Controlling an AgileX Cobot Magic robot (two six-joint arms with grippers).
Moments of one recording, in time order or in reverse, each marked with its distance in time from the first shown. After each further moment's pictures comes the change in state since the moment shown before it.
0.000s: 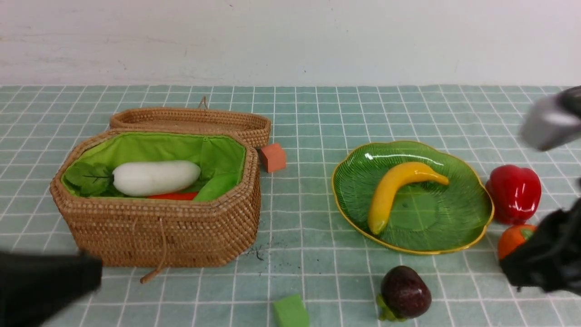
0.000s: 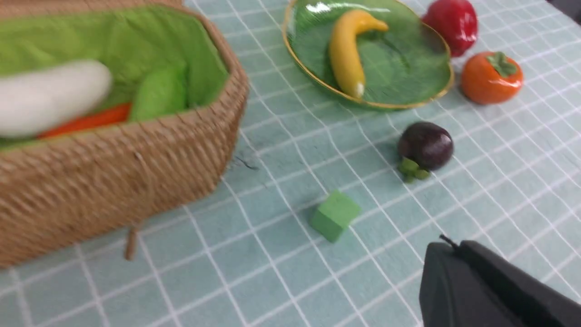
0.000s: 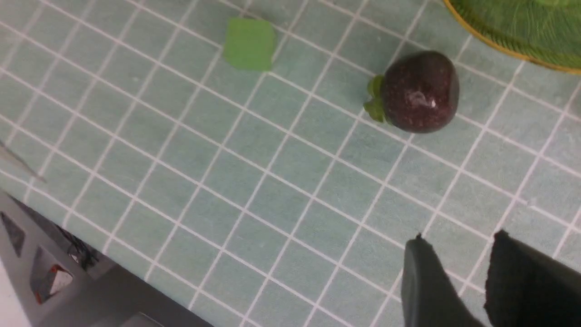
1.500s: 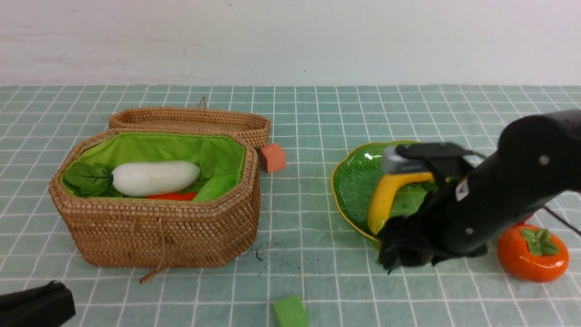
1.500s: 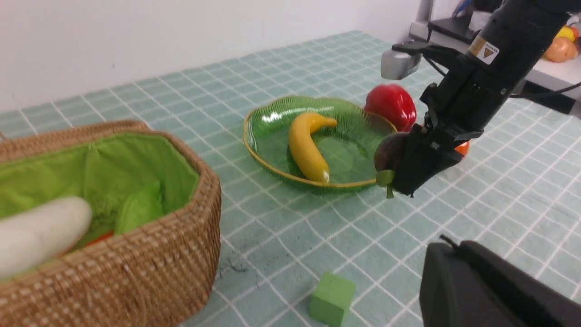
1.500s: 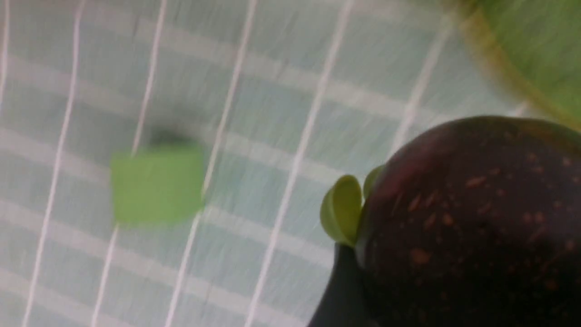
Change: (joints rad) right arm -0.087 0.430 0.076 0.033 -0.498 0.105; left arm -0.008 -0.261 0.212 -0.009 -0.274 0.218
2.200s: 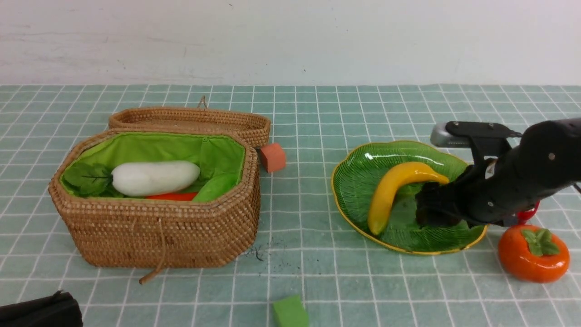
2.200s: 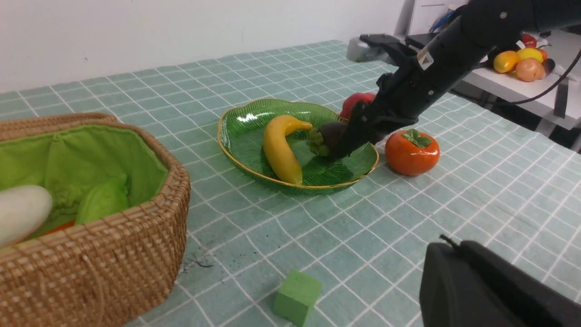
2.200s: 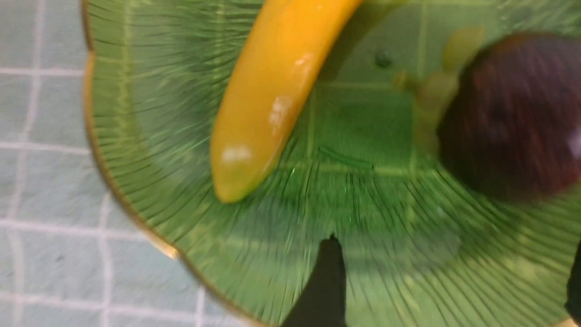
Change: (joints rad) right arm -0.180 0.101 0.000 -0.081 -0.190 0.025; left arm -0.001 0.000 0.000 -0.095 0.018 0.000
